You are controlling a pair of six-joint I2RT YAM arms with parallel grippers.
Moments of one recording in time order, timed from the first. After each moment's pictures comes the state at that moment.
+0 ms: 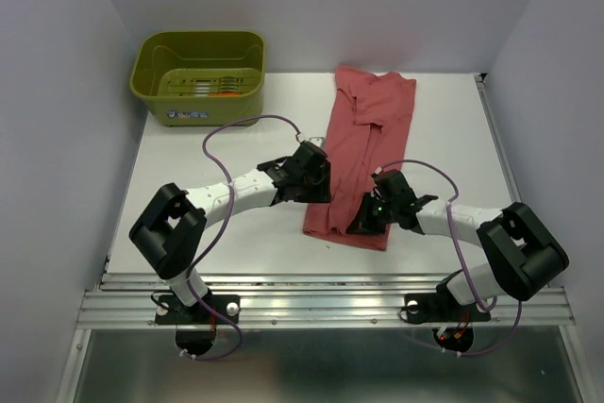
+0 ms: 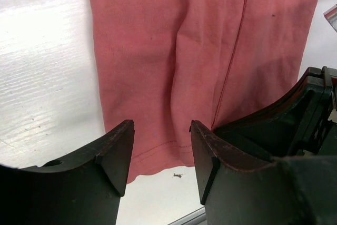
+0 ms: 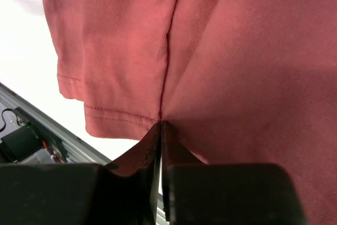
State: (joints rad) left arm -0.83 1.64 1.08 -0.33 -0.05 -0.68; right arm 0.55 1.43 0.54 -0.05 -0.32 0.81
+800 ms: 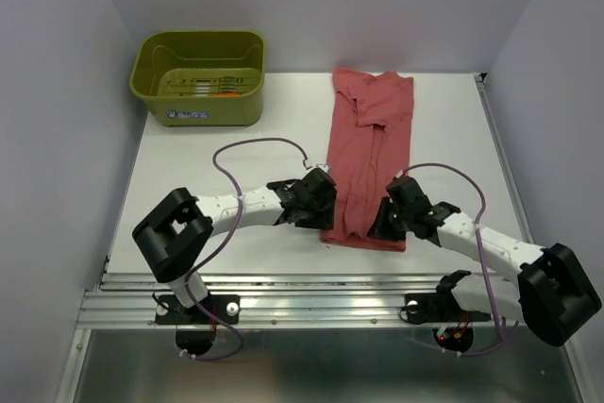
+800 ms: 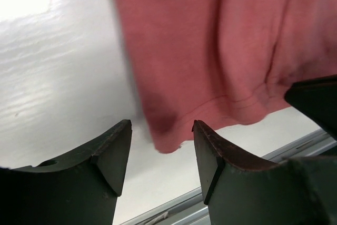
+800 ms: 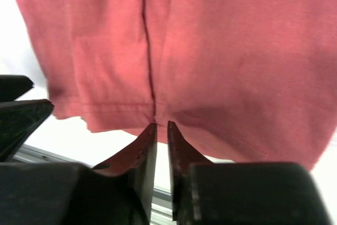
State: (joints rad) left arm -0.95 1.65 0.99 -0.32 -0.04 -0.74; right arm 0.57 1.14 0.51 -0.37 -0.05 0.83
